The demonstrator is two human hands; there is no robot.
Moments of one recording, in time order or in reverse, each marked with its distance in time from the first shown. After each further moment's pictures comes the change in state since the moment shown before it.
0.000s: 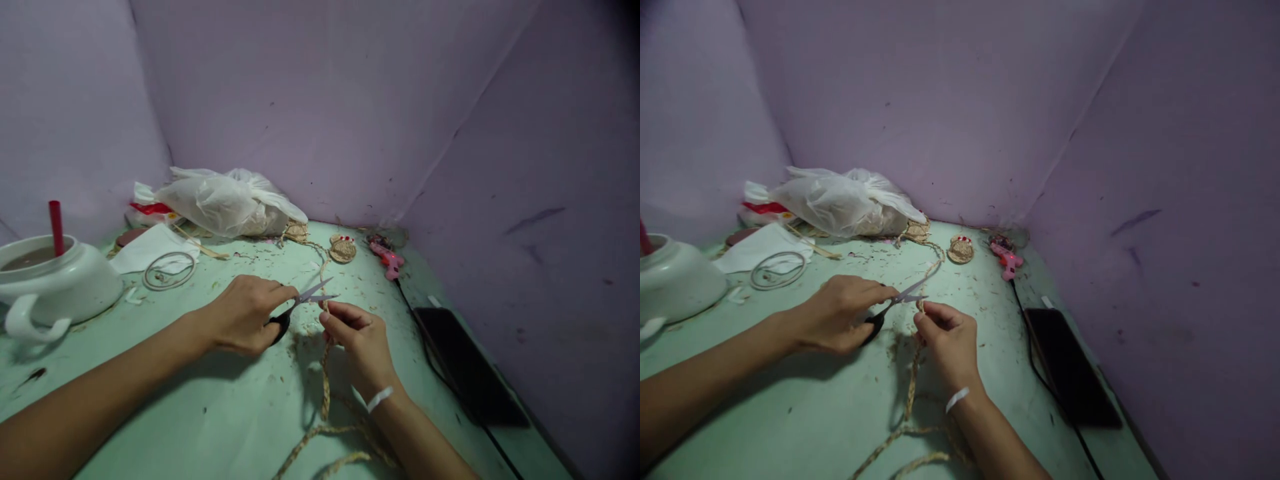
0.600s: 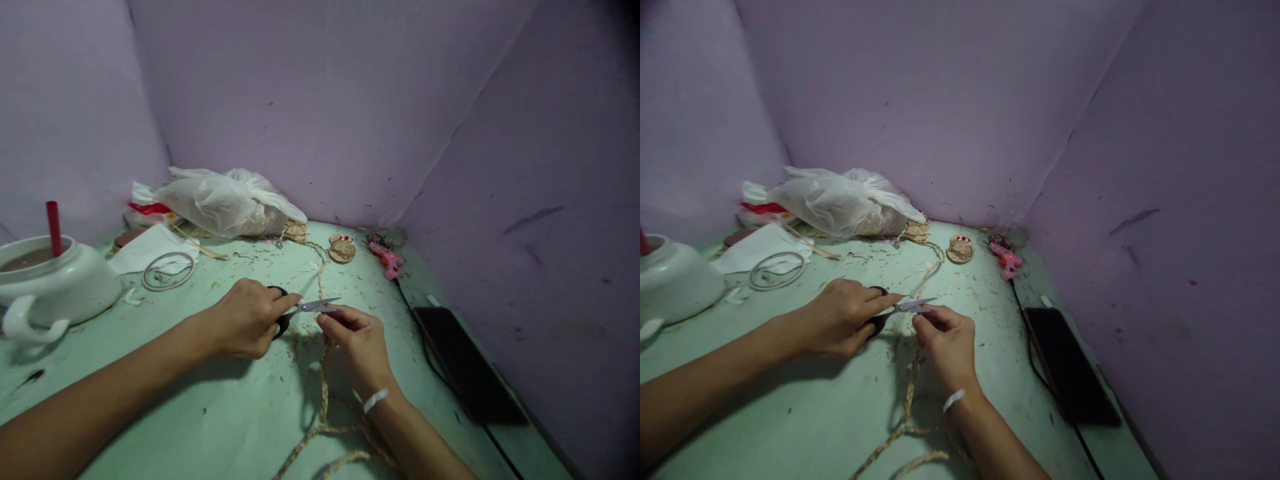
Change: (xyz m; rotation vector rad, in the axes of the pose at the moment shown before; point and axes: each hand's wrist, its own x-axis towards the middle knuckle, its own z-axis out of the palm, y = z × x) left_hand 0.001 0.002 0.003 0.194 -0.151 0.034; right_hand -0.001 0.002 0.000 -0.110 -0.007 -0.065
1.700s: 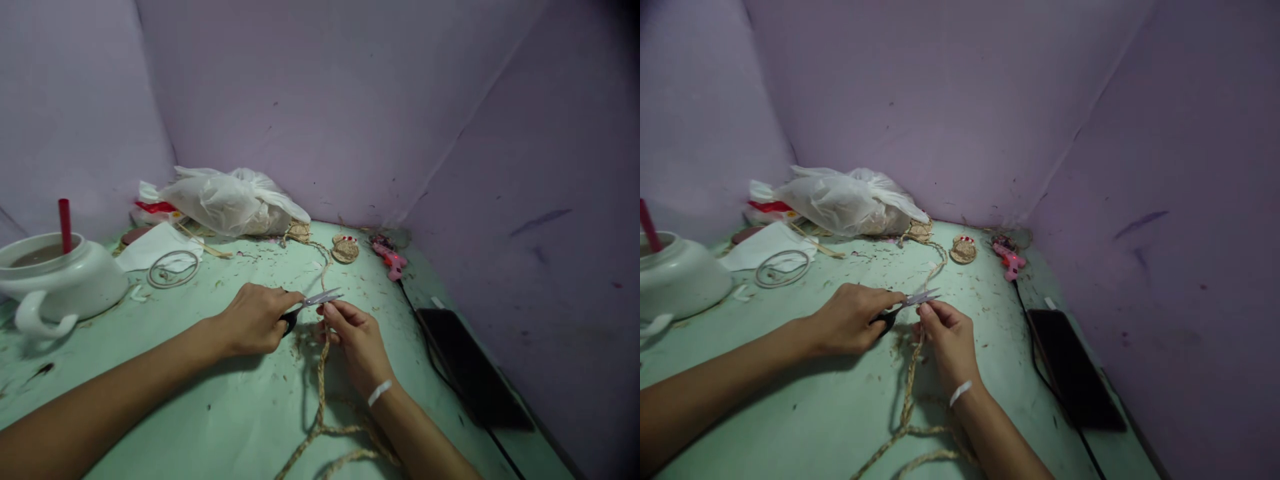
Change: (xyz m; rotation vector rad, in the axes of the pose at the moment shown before) left_hand 0.005 0.006 0.013 -0.215 0.046 -0.189; right_hand 0.004 0.008 0.001 0.269 -0.106 0.128
